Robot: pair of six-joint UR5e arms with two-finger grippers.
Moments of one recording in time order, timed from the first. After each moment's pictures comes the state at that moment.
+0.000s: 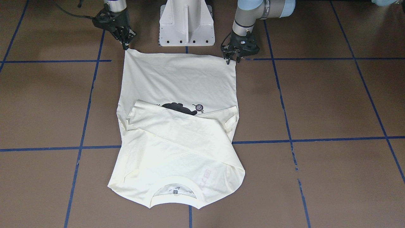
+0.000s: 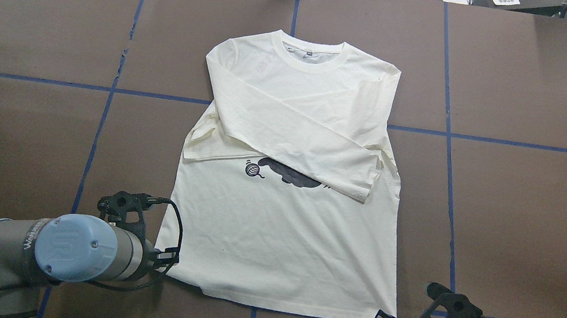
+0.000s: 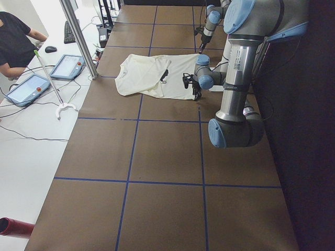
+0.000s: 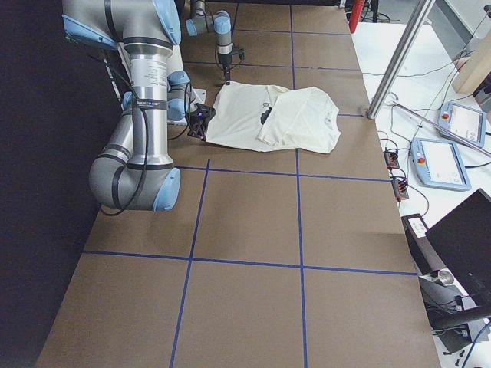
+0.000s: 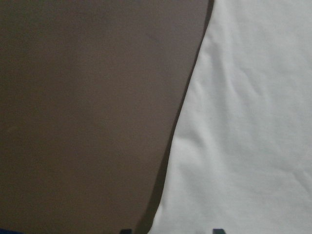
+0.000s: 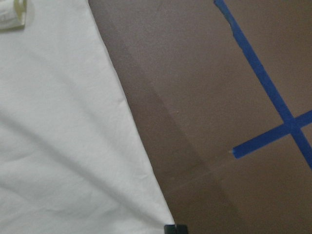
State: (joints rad) left arm -0.22 -1.81 -2.00 -1.74 -1.68 -1.64; right arm -0.03 -1.58 2.24 -1.52 1.35 2.06
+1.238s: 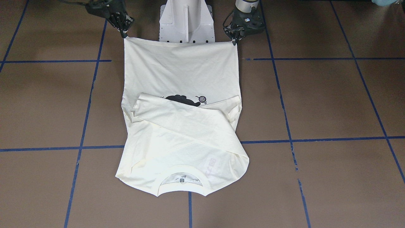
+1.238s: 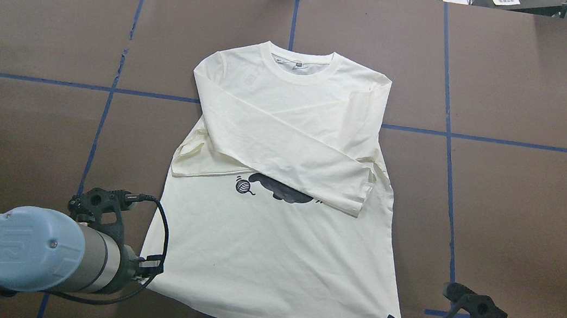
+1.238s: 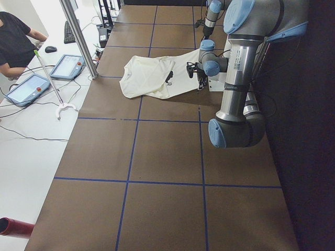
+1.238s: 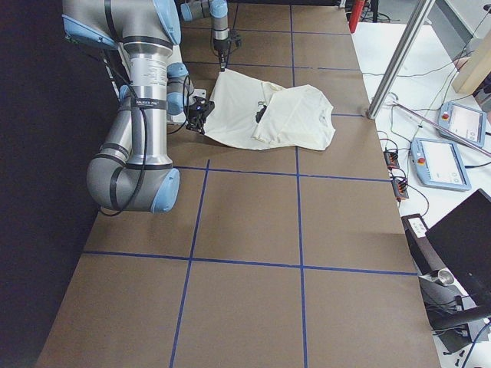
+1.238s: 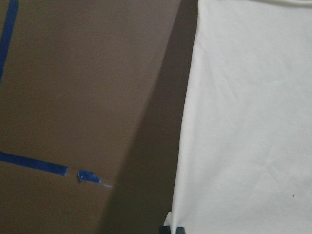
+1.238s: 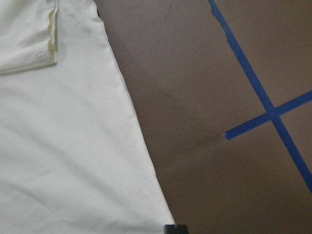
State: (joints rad) left arm -0.21 -1.81 -2.24 -1.49 -1.72 -1.68; right arm -0.02 -1.61 2.41 -1.59 1.40 2.06
